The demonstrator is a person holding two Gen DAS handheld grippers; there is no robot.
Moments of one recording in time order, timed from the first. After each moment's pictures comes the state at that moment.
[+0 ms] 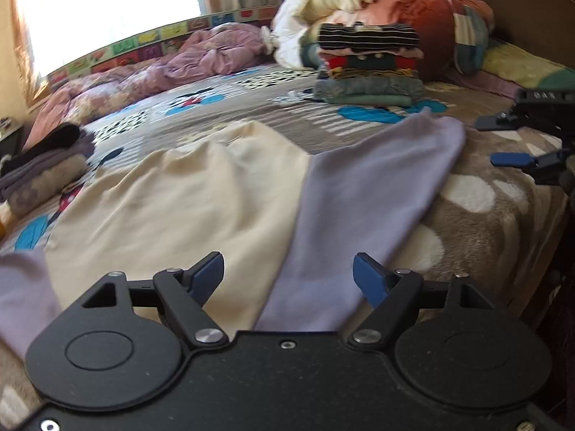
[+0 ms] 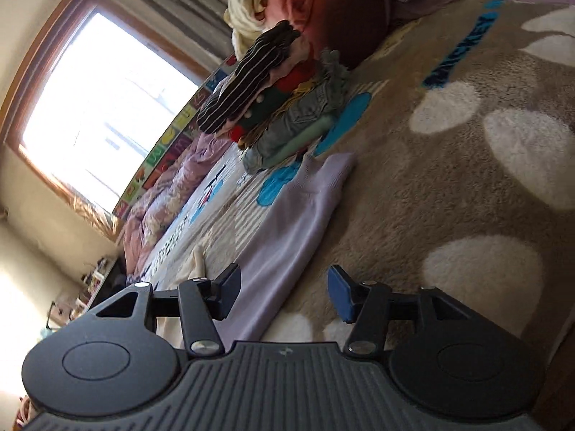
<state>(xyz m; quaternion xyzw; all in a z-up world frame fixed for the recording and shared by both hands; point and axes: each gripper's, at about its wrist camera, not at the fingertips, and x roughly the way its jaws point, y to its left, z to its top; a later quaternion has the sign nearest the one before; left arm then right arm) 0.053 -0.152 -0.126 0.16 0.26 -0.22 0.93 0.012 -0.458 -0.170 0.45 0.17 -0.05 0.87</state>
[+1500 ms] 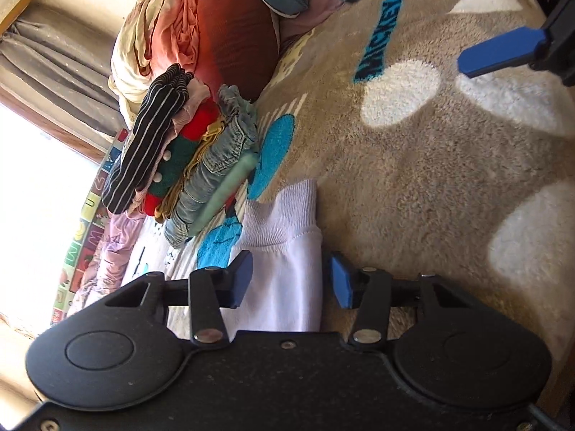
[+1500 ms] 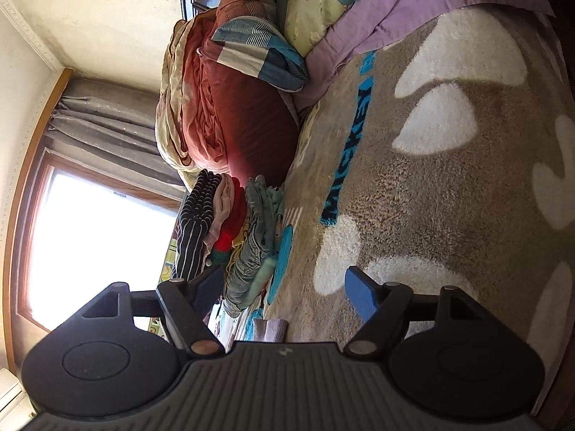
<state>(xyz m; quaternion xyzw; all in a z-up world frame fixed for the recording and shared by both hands) 0.084 -0.446 -0.169 0.52 0.14 -0.25 0.80 -0.030 -0.572 -0.195 0.60 0.02 -0.14 0.79</state>
